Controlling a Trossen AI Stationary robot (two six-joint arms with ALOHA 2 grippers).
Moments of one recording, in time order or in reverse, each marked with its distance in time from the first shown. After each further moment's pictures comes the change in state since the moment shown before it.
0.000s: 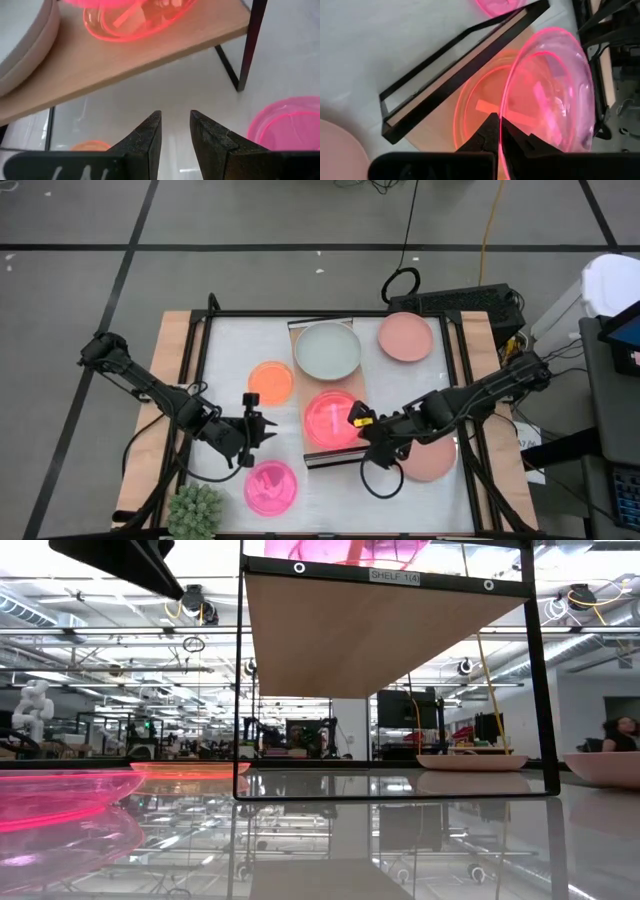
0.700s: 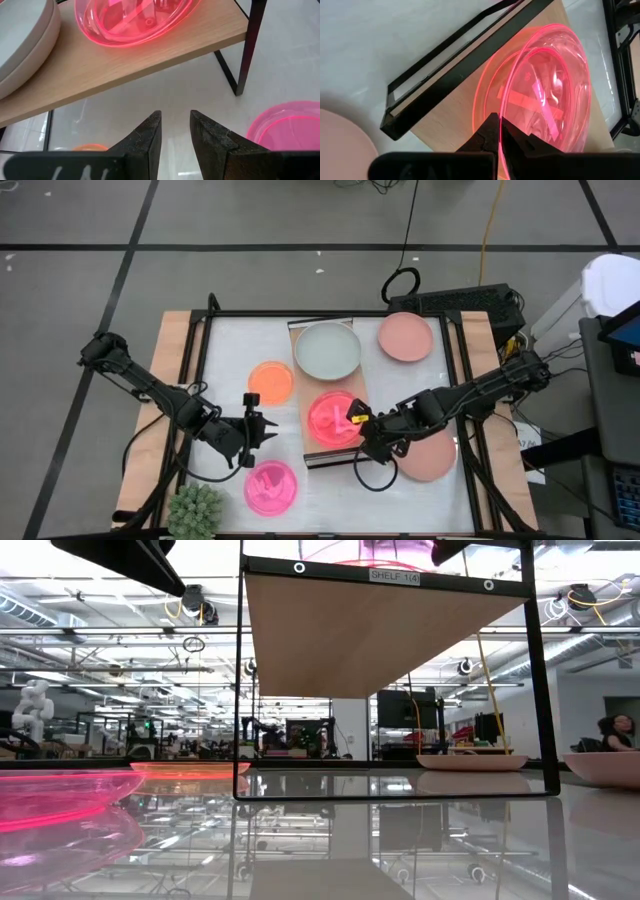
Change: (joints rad) left arm 0.000 0.000 0.000 0.011 0.001 -0.003; right arm -0.043 0.000 -0.079 0.021 -0.045 0.011
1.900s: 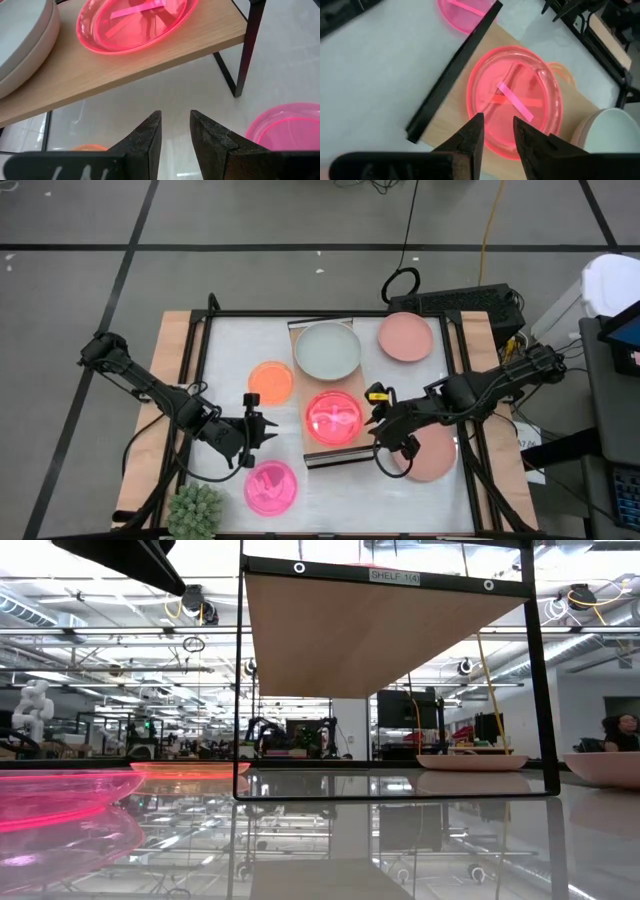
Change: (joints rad) left arm 0.000 0.001 0.000 0.007 0.003 -0.003; right arm 0.001 -0.160 0.000 0.028 -0.036 0.333
